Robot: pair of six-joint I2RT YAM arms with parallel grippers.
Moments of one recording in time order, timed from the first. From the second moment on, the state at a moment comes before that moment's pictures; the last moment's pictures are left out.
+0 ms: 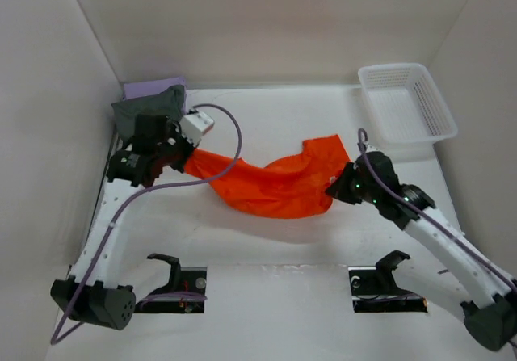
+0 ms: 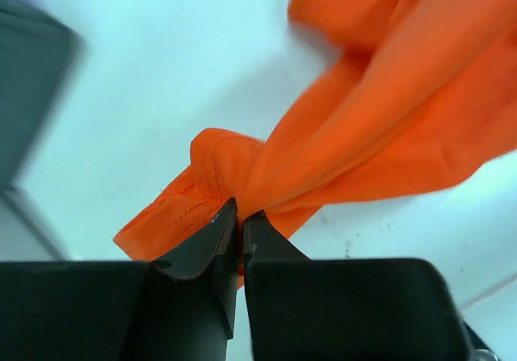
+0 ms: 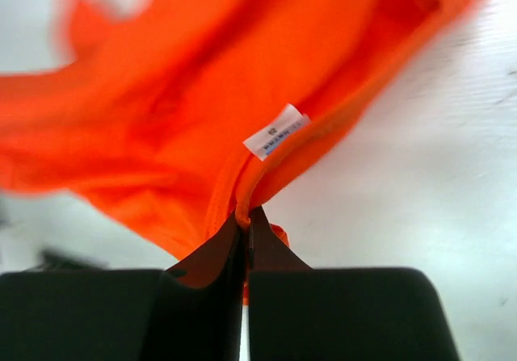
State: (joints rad) left arm -0.23 1.10 1.10 -0.82 0.19 0.51; right arm 0.50 1.00 0.75 -0.56 0.00 0.75
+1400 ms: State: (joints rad) left arm -0.09 2.05 1.72 -0.56 0.01 0.44; right arm 0.58 1.75 1.26 -0.49 0.05 0.53
